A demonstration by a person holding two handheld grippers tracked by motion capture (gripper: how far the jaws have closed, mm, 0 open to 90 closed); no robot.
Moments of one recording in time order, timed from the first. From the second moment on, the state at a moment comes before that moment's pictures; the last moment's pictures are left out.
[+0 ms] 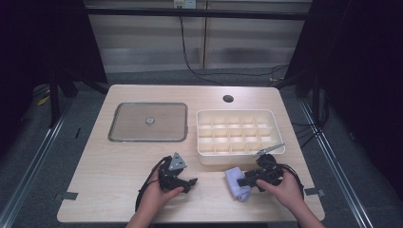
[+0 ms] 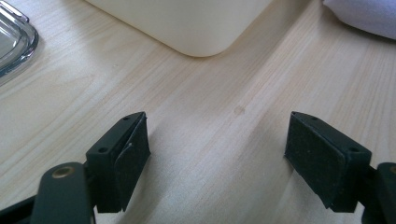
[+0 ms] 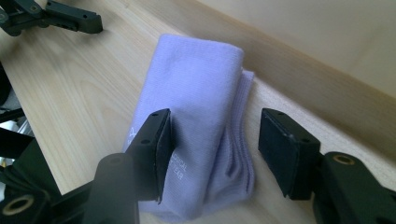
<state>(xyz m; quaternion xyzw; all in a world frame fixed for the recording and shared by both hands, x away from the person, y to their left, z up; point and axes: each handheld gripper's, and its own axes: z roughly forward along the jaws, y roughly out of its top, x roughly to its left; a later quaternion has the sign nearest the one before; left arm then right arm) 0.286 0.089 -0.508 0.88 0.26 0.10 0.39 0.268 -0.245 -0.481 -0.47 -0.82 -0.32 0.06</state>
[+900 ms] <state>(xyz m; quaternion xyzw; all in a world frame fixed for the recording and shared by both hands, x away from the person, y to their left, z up) 0.286 0.089 -0.508 0.88 0.26 0.10 0.39 0.272 -0.232 -0.481 -0.47 -0.82 -0.29 0.11</state>
